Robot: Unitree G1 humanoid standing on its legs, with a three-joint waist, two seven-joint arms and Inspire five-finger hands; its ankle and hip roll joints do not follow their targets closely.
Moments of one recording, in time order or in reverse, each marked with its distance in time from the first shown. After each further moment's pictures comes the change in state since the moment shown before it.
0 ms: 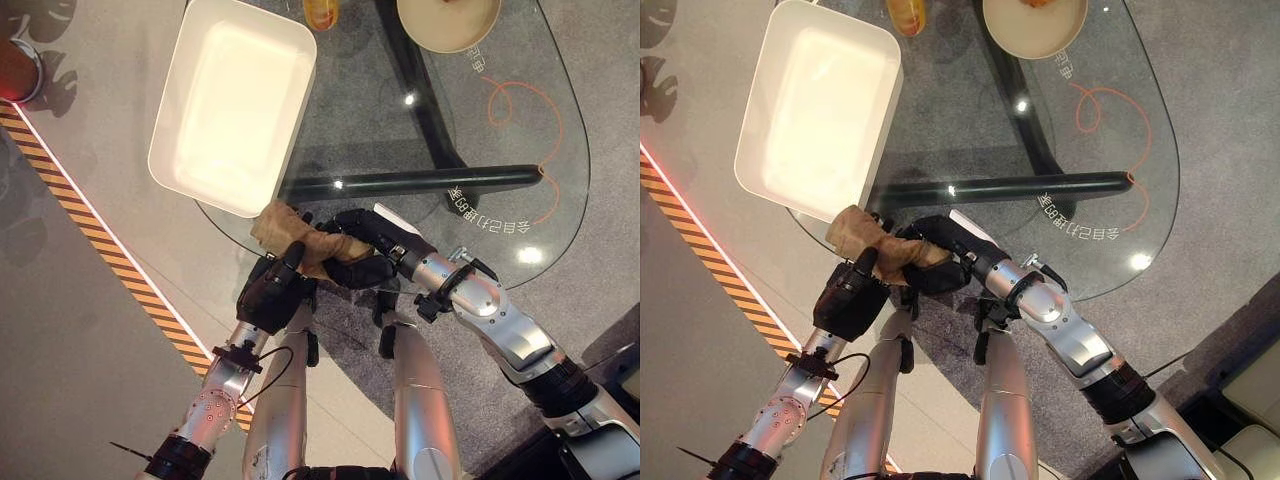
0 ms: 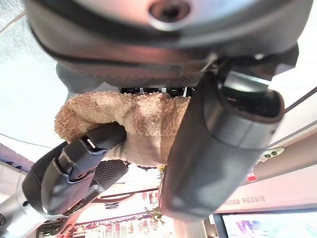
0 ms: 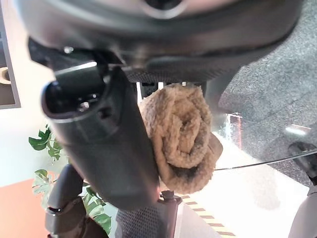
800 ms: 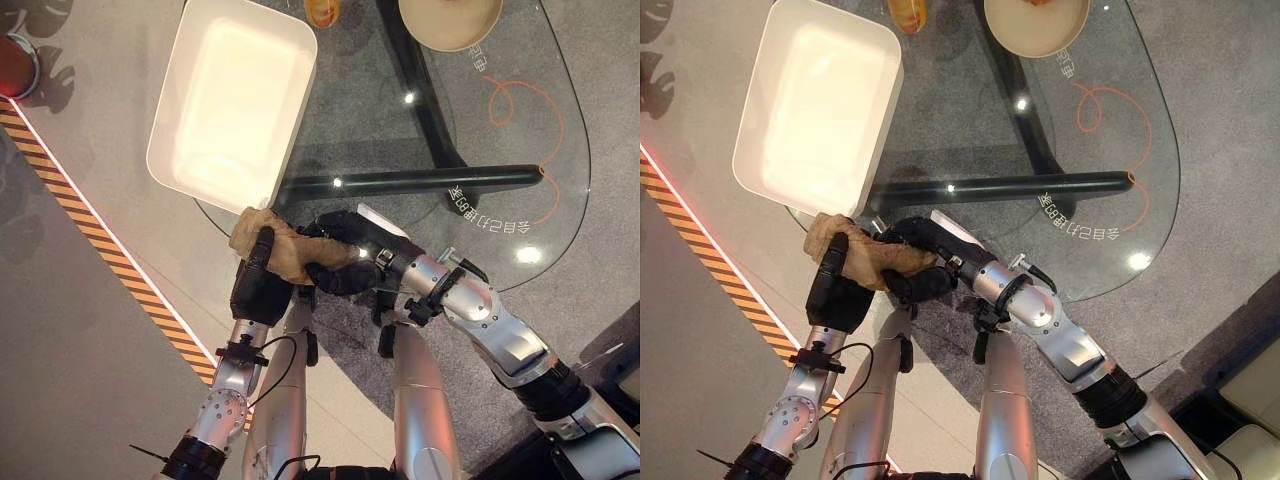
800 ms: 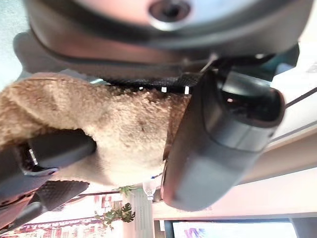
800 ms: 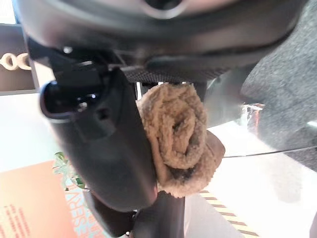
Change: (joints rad) left arm -0.001 -0.095 0.018 -0.008 -0.137 -0.109 0.019; right arm 0.003 0.043 0.018 -0.057 -0.040 -0.019 0.028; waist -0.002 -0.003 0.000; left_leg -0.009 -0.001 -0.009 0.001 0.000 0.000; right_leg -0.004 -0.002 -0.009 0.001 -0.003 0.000
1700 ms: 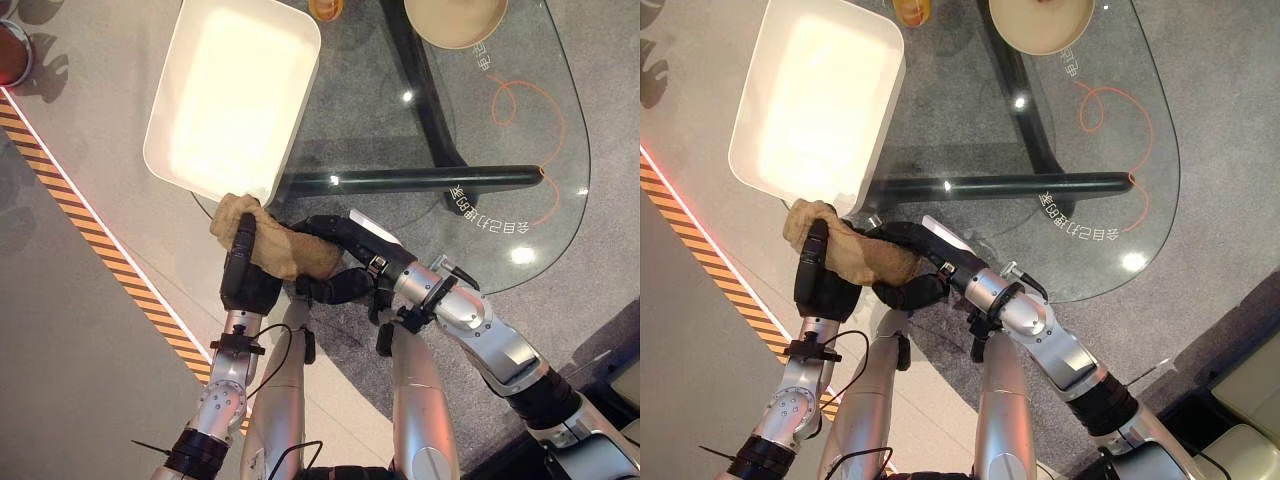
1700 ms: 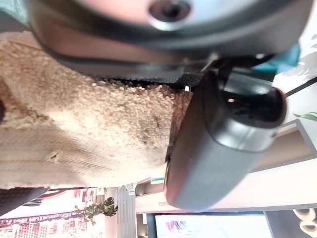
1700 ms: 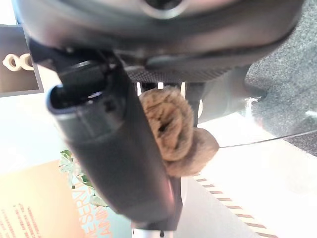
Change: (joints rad) left arm -0.036 -0.020 0.062 0.000 -0.017 -0.007 0.001; right arm 0.048 0.034 0.006 -0.025 -0.001 -0.034 -0.028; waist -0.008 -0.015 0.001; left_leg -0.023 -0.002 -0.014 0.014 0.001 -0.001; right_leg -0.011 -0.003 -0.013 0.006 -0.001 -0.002
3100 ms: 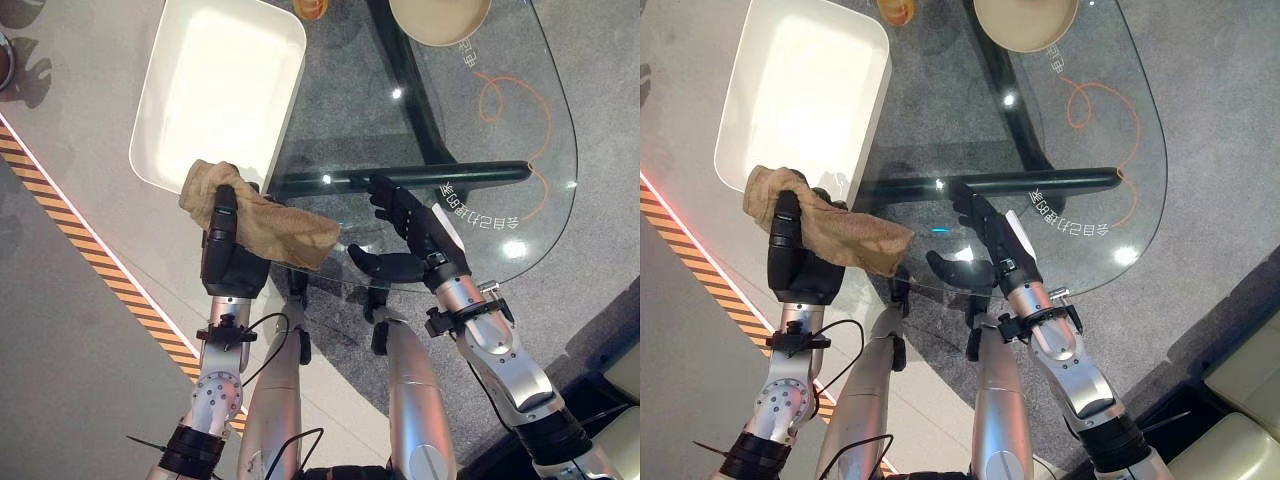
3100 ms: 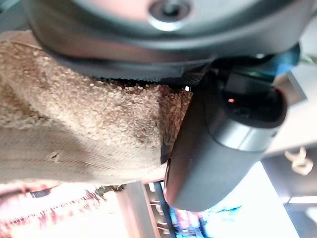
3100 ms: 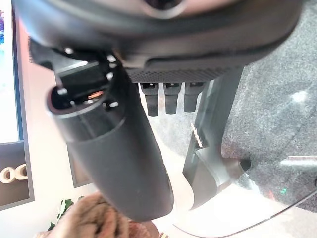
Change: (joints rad) left arm 0.006 0.022 0.090 -0.143 0.231 -0.106 0.042; right arm 0.213 0.058 -0.195 0.023 0.084 -0.098 -0.247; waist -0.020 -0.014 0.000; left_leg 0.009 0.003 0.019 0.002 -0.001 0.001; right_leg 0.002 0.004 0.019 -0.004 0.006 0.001
